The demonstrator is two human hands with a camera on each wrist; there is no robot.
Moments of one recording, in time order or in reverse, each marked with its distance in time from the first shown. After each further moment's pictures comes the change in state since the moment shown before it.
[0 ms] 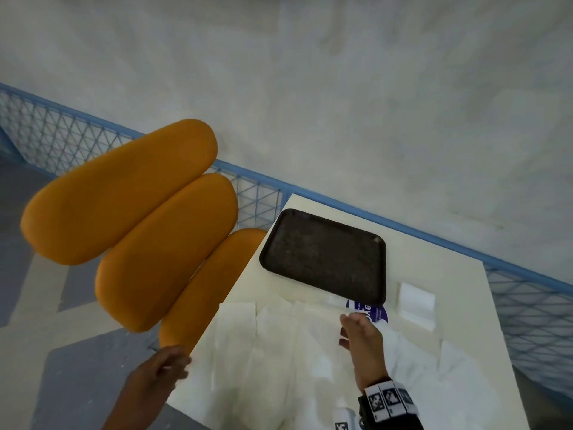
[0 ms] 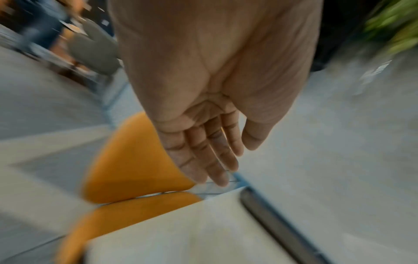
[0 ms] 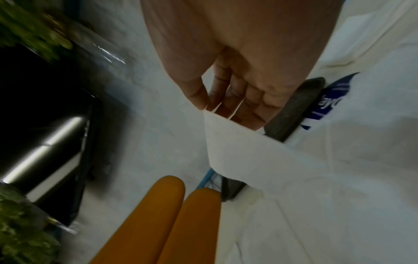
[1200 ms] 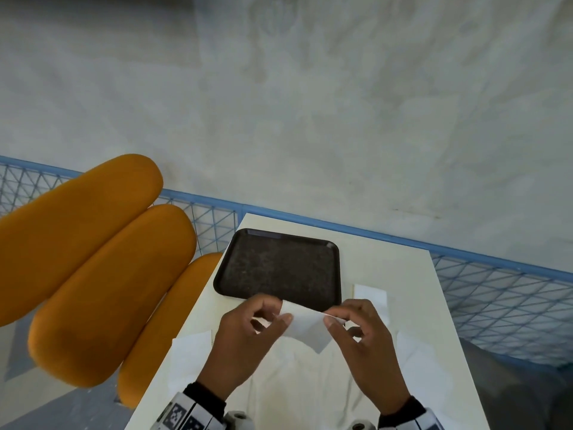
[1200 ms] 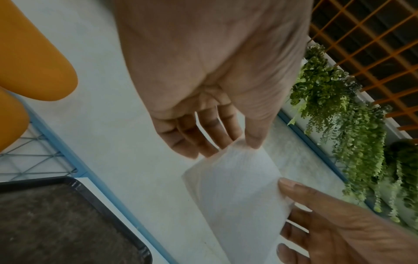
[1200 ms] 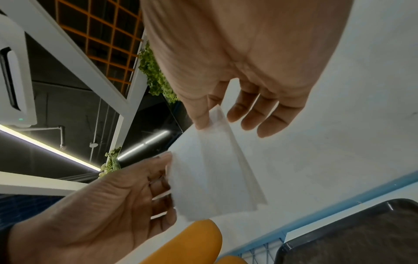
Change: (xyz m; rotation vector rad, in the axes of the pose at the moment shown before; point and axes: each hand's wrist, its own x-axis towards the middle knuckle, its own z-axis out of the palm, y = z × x) left_hand -0.056 0.208 0.172 0.110 -0.132 0.692; right_hand -0.052 -0.081 -0.105 -0.321 0.018 -0.647
